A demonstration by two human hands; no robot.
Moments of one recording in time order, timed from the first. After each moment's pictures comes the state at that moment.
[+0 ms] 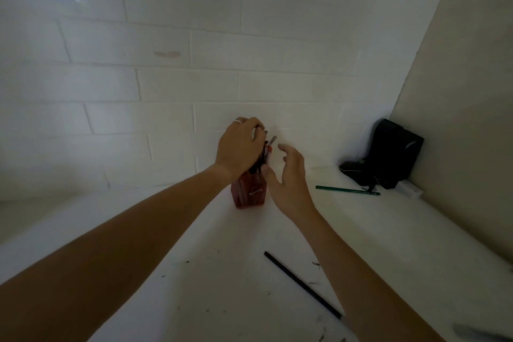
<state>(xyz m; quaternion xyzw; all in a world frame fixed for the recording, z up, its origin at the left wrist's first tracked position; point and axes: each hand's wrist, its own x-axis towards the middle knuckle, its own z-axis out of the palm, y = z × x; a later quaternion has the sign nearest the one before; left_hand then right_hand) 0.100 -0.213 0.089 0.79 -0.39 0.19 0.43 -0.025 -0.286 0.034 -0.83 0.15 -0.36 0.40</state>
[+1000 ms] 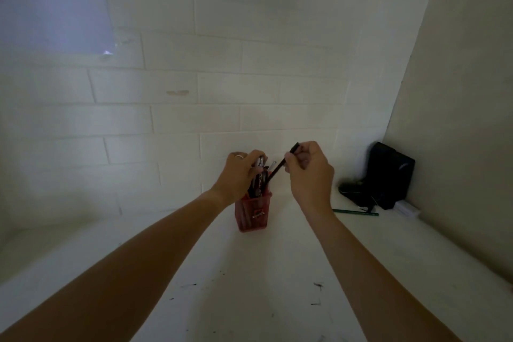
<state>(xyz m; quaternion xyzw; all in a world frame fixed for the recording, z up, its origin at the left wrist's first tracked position) 0.122 -0.200 0.081 0.76 -0.52 0.18 0.35 -0.041 -0.283 0.118 -0.72 0.19 -0.52 0.41</state>
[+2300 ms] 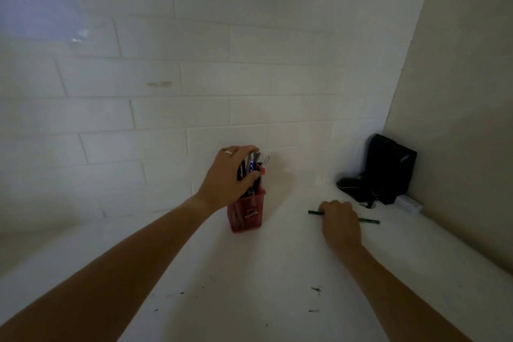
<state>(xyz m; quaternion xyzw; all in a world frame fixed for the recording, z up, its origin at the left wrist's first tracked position) 0.116 -0.191 0.072 0.76 -0.51 0.19 0.37 -0.069 -0.408 -0.028 -0.91 0.36 -0.21 -0.05</state>
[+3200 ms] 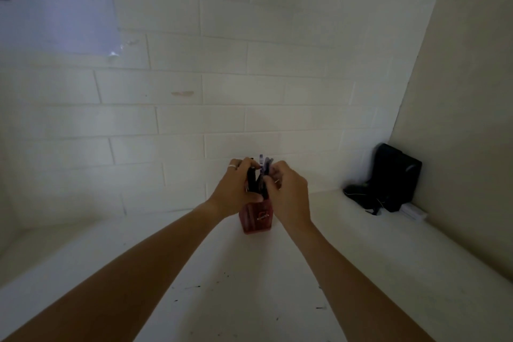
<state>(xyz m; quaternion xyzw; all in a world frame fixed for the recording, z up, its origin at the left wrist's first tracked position) 0.102 -0.167 0.073 0.78 -0.46 0.03 0.41 -0.011 -0.268 0.076 -0.84 0.18 -0.43 0.28</state>
